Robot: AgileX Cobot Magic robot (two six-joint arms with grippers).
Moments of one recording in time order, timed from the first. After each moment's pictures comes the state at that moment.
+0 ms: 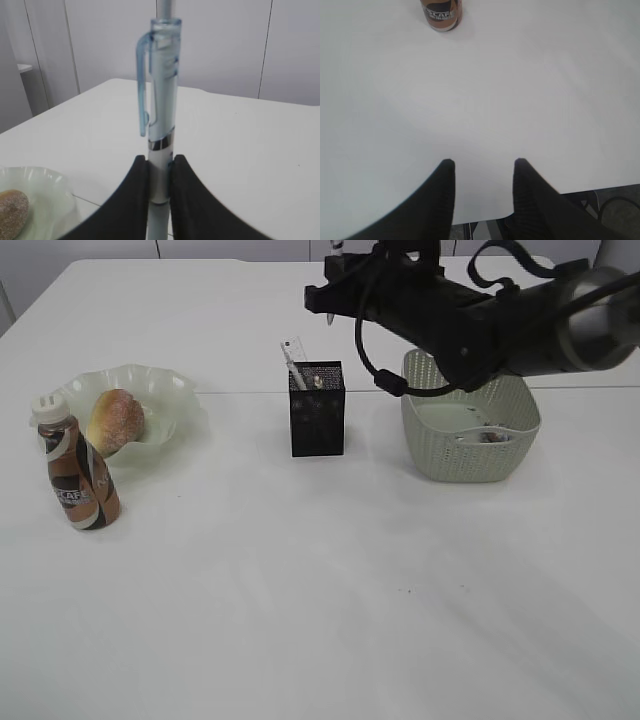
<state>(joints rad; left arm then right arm) -0.45 1.04 -1.10 0.12 1.24 -0.44 0.36 2.05 -1.45 -0.05 -0.48 0.03</state>
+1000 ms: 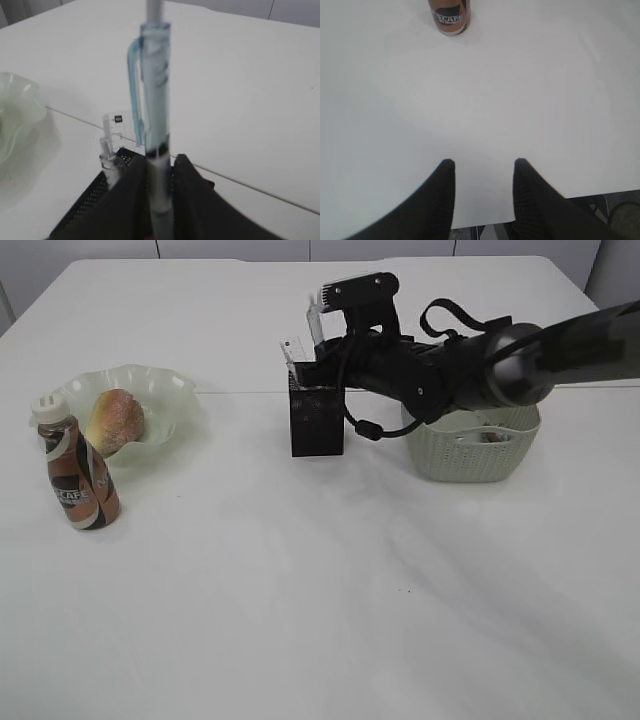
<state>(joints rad) -0.45 1.04 -1.10 0.15 1.24 -0.44 0.35 2.28 -1.63 -0.06 -0.27 -0.01</state>
